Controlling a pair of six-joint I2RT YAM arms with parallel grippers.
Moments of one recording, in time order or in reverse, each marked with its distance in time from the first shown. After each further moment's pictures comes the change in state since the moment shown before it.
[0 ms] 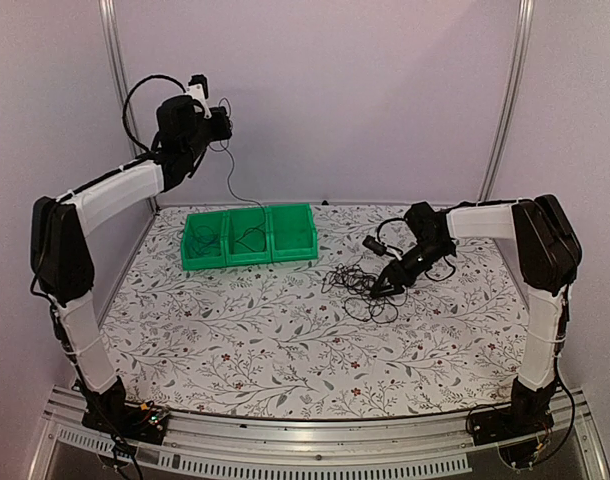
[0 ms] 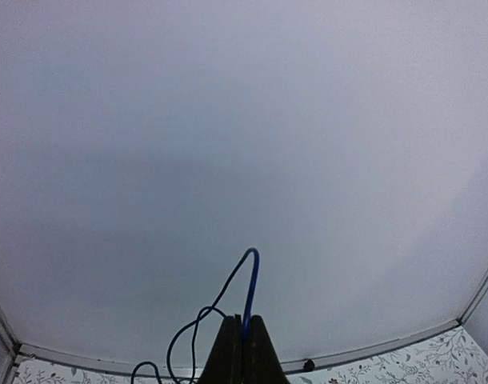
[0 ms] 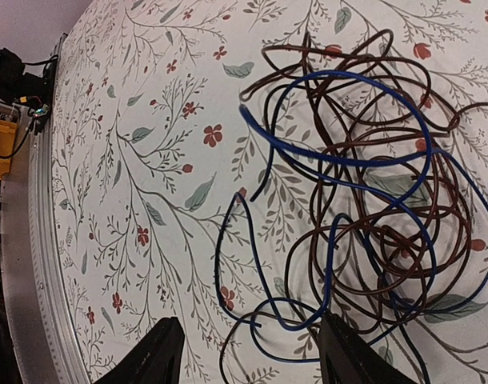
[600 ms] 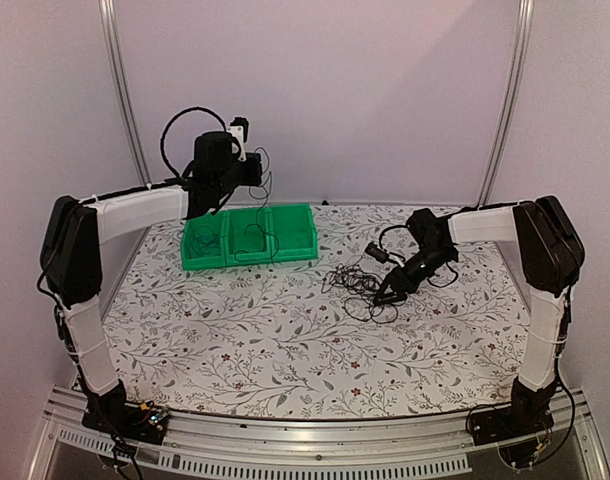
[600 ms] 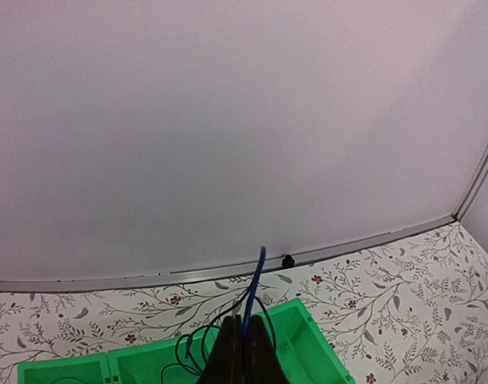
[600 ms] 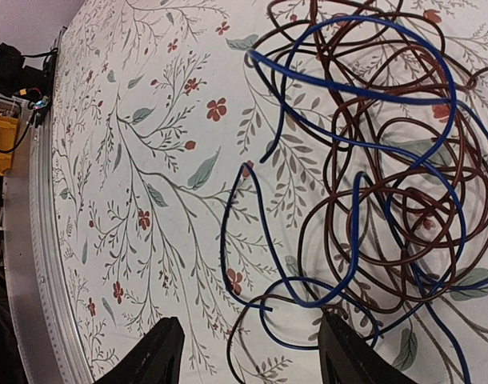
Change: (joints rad) left arm -0.134 0.031 -0.169 -0.061 -0.015 0.029; right arm 0.000 -0.021 -0.067 0.010 0.004 0.000
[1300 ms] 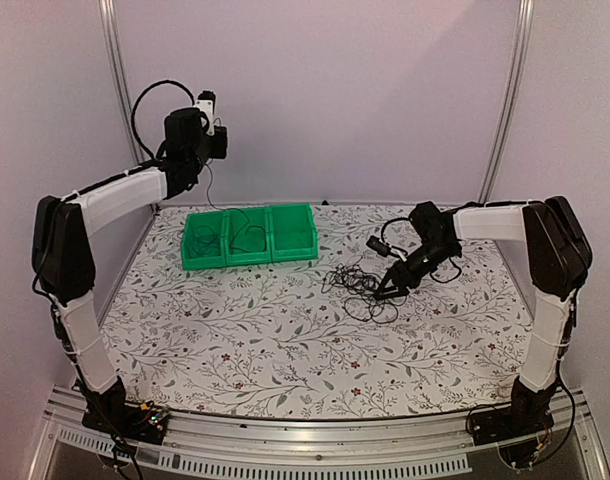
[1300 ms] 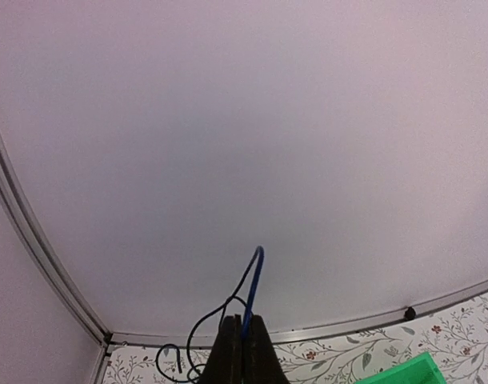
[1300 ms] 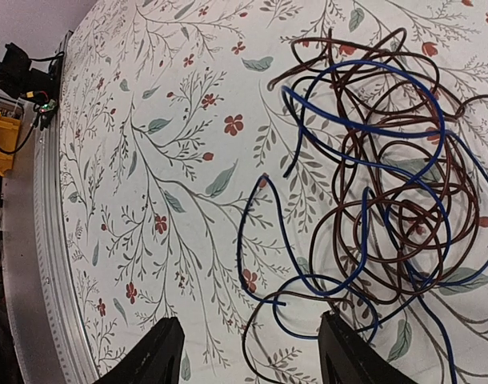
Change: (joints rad) left arm 0.136 -0.029 0.109 0.000 -0.163 0.242; right arm 0.000 -0.049 0.004 -0.017 0.000 0.000
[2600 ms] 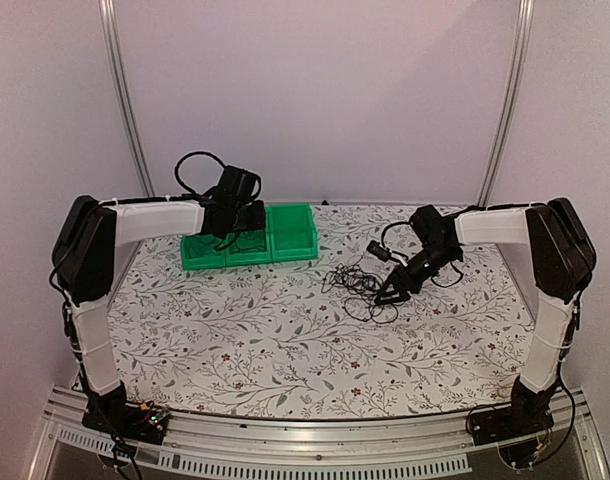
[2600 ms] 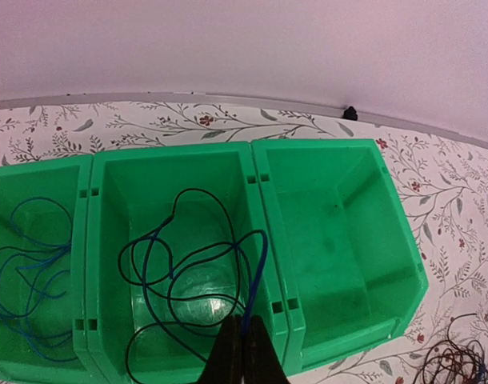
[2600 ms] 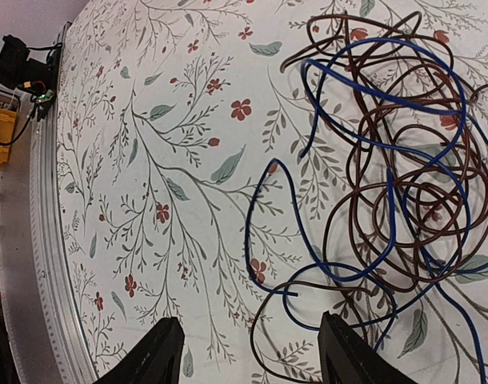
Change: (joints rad) left arm -0.193 0.072 -0.191 -0.348 0.020 -0.535; right arm 0.013 -0.036 -0.056 0.027 0.018 -0.003
